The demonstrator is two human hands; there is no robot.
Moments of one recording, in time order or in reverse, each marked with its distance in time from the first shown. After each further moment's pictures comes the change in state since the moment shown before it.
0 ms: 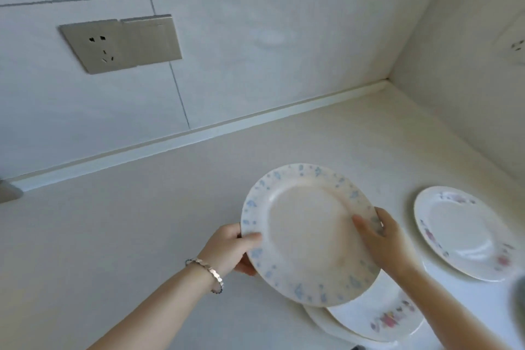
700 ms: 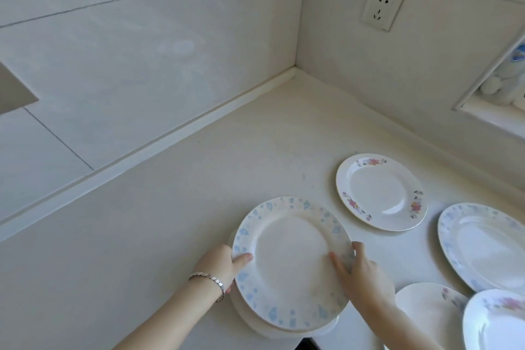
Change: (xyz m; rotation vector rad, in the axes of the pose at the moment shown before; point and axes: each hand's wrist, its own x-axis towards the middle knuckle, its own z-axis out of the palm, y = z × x) left_hand 0.080 -0.020 0.111 1.061 -0.025 0.002; right_hand -0.018 0.129 -0.038 -0.309 0.093 0.267
